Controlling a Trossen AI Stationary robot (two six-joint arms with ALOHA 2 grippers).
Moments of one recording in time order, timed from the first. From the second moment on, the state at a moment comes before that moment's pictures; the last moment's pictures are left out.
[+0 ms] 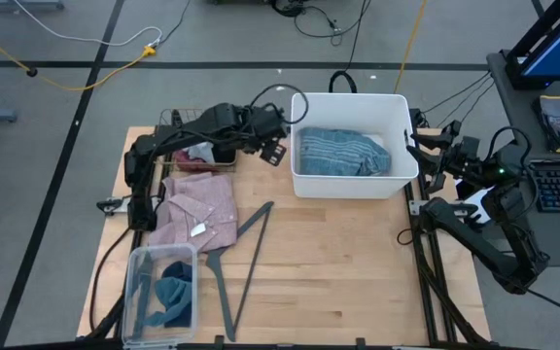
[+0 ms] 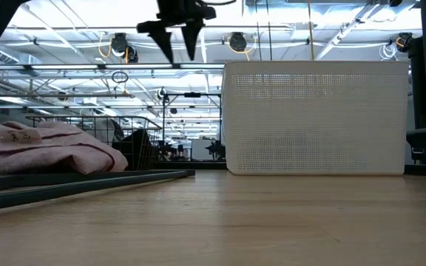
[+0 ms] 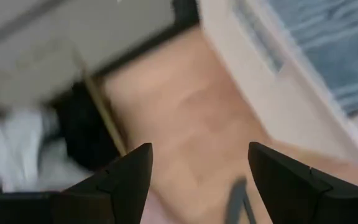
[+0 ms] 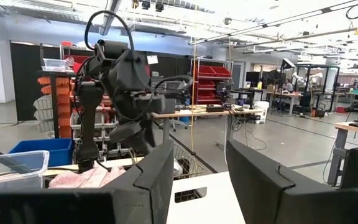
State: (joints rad) left arm 0.25 1.91 2.14 -1.44 -0.38 -0.72; right arm -0.94 0.27 0.78 -0.28 -0.55 0.06
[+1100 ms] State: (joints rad) left arm 0.21 1.63 1.39 -1.54 0.02 -1.37; right arm -0.94 0.27 0.78 -0.28 -0.55 0.06
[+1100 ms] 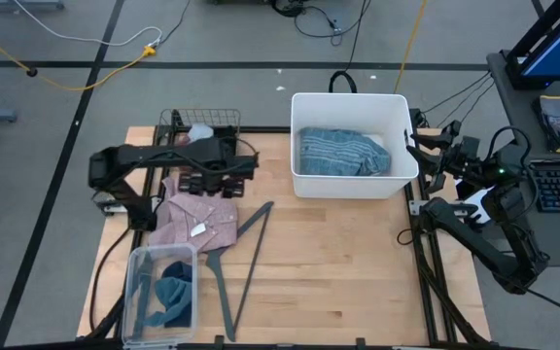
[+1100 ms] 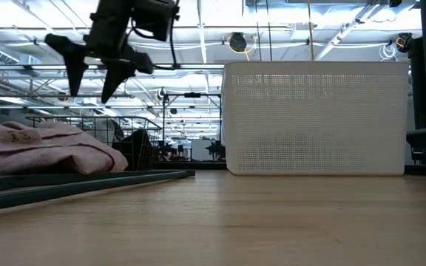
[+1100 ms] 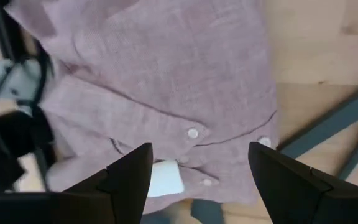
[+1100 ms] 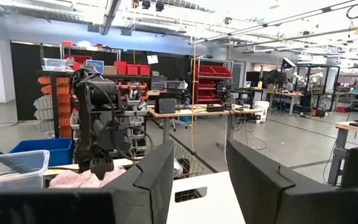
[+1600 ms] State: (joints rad) left arm 0.22 1.57 1.05 -1.24 -0.02 -1.43; right arm -0.94 0.27 0.78 -0.28 -0.55 0.07
